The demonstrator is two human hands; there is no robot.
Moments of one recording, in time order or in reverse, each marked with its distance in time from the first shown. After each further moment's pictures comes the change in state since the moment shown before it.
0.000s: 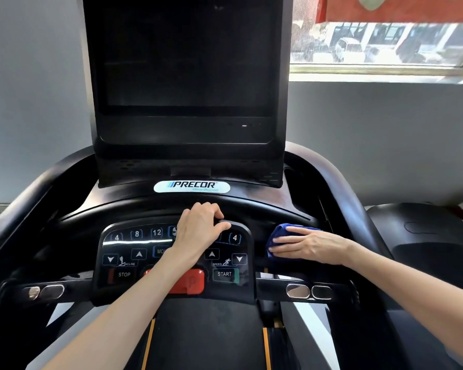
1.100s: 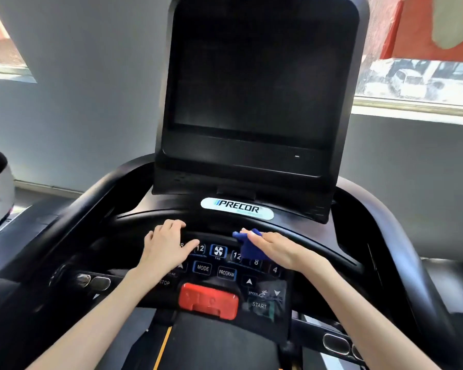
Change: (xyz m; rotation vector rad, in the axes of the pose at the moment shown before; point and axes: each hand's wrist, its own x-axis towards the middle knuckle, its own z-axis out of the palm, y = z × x) left_hand -0.032 -0.117 -0.053 0.199 -0.021 -0.391; right_hand 0.165 -0.001 -0.124 1.537 -0.064 0.609
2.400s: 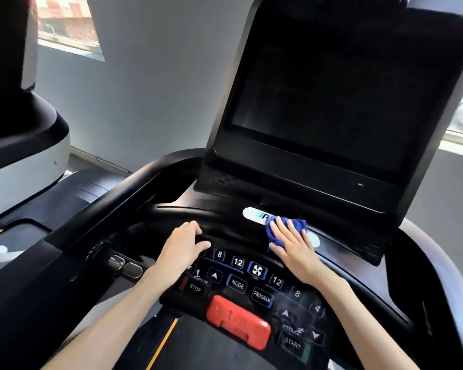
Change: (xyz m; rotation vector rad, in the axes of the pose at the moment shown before) left_hand 0.011 -0.044 -0.002 -0.315 0.044 -0.181; right_hand 0.076 -0.009 0.007 -0.683 0.256 -0.140
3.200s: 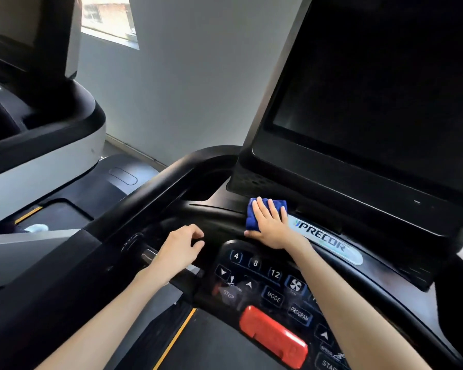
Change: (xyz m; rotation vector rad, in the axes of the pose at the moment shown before) left_hand -0.001 -0.064 -0.036 -0.059 -0.048 -0.097; right_hand 0.103 -0.101 0.016 -0.101 -0.242 -0.097
